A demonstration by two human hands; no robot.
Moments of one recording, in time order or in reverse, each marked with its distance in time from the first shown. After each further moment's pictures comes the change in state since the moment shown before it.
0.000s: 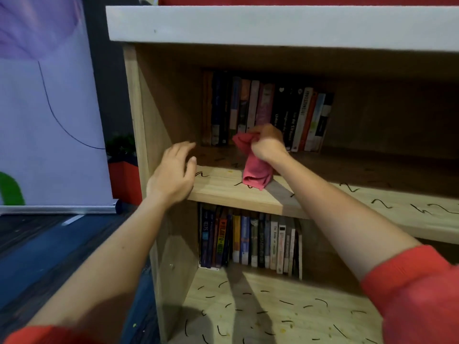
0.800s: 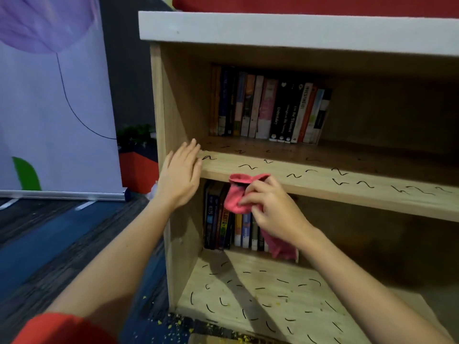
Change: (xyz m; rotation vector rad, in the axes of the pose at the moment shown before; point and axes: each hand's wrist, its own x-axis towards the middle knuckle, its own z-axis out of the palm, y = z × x) left_hand -0.054 0.003 -0.007 0.161 -0.059 0.023; right_hand -0.180 0.037 -0.004 -0.231 -0.118 -0.602
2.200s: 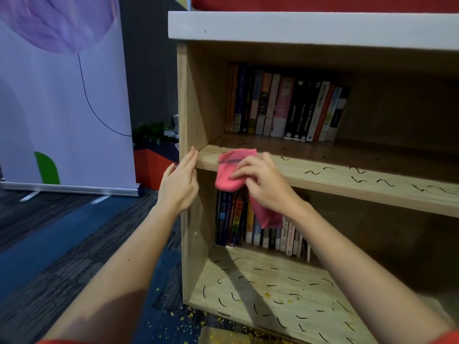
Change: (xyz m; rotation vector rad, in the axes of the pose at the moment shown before) left_hand -0.032 -0.020 -0.018 -0.008 -0.049 -0.178; right_hand 0.051 -0.027 0.014 0.223 0.065 0.019
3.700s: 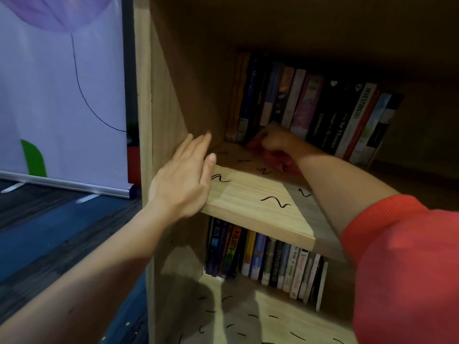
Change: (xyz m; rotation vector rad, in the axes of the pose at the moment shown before) left_hand 0.084 0.032 0.026 -0.017 0.032 0.031; right_hand 0.211 0.156 0.007 -0.223 -0.378 0.425
